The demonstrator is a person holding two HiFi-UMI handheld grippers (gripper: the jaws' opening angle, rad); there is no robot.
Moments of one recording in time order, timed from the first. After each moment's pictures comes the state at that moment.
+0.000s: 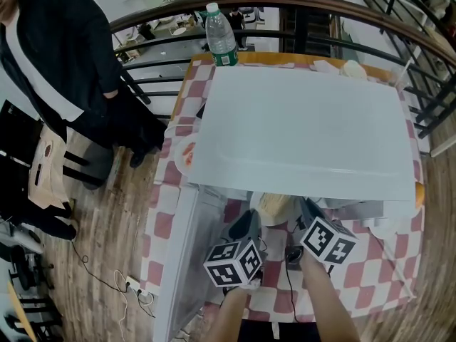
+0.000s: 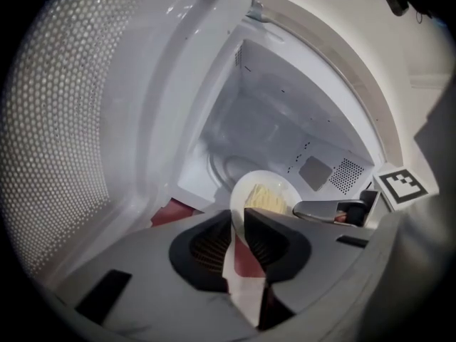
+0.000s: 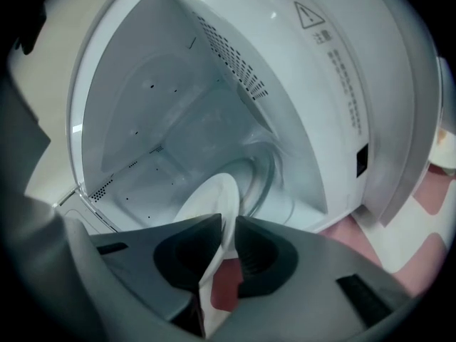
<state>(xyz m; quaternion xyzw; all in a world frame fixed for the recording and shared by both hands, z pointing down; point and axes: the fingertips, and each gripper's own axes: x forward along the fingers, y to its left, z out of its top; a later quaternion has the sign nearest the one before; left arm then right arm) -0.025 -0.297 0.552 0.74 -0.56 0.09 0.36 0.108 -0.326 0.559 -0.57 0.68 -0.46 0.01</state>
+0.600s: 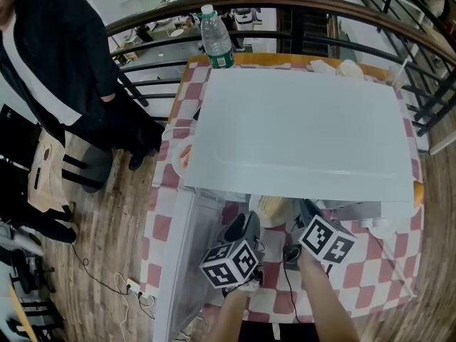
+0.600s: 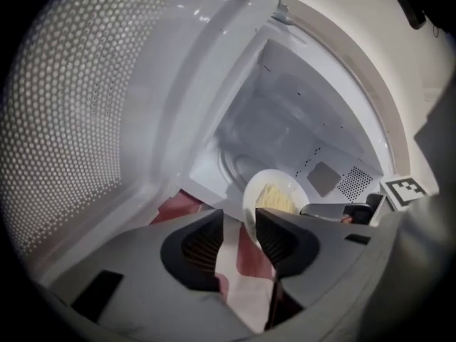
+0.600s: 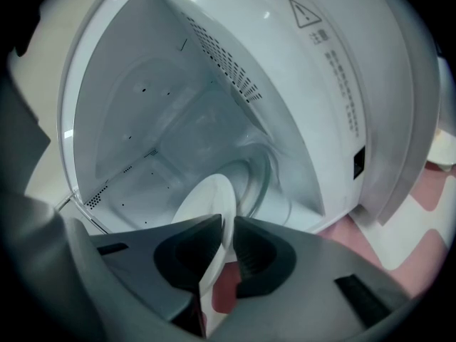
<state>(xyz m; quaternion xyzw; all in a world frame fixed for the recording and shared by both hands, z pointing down) -0.032 -0.296 0.561 0.71 -0.57 0.06 0.40 0.113 -0.329 0.560 -0.58 0.66 -0.47 0.02</state>
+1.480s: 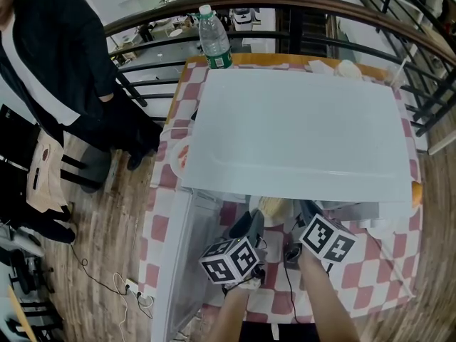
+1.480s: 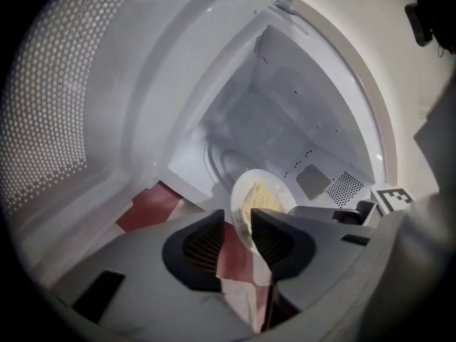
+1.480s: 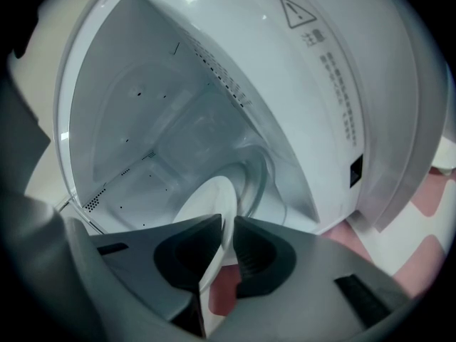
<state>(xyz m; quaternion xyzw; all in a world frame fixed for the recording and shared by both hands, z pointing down) -0.011 -0.301 0.559 0.73 -0.53 0.04 0.43 0.120 -0.331 0.559 -0.58 0.66 -0.47 0.02</state>
